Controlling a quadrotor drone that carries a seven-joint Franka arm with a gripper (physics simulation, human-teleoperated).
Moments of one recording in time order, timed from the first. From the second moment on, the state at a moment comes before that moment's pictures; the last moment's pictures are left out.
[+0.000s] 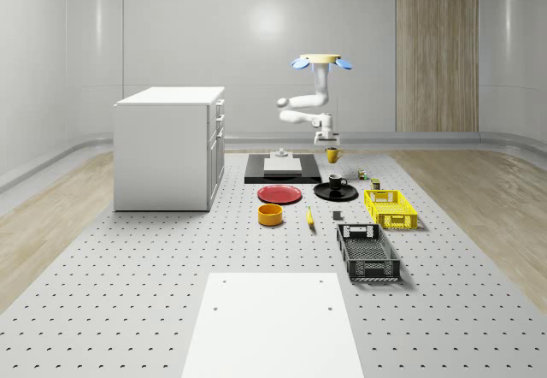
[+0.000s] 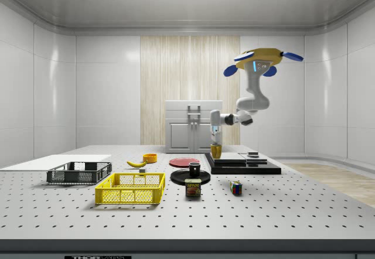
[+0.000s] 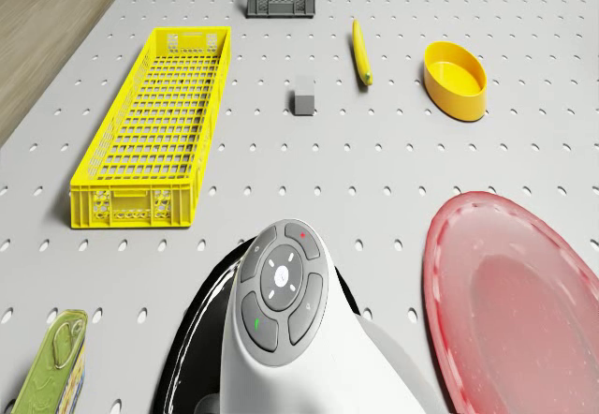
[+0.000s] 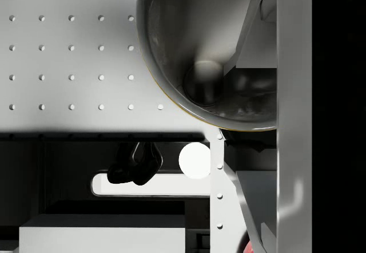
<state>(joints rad) -1.20 -1.40 1.09 -2.79 -2.08 1.56 1.68</state>
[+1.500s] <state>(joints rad) -1.20 -1.40 1.09 -2.79 -2.08 1.57 1.68</state>
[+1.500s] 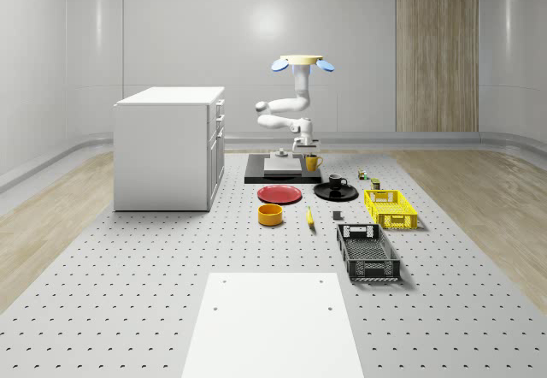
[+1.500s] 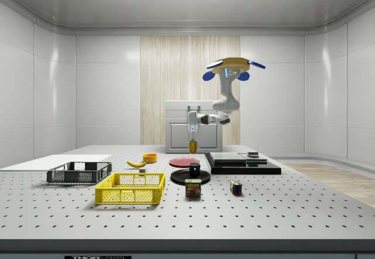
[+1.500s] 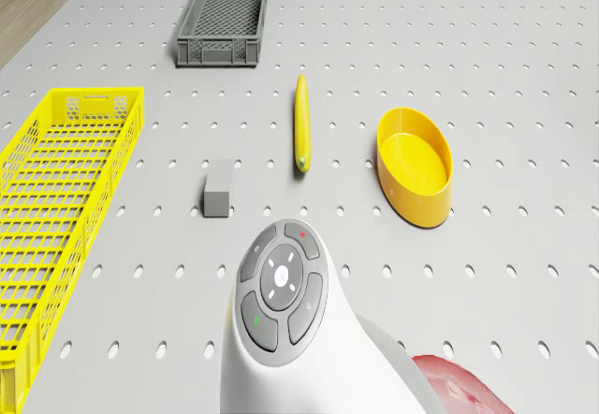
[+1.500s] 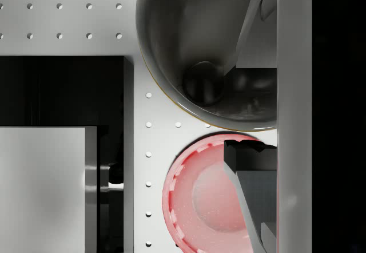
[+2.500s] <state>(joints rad) -1.20 -1.40 1.09 -2.79 -2.08 1.57 1.68</state>
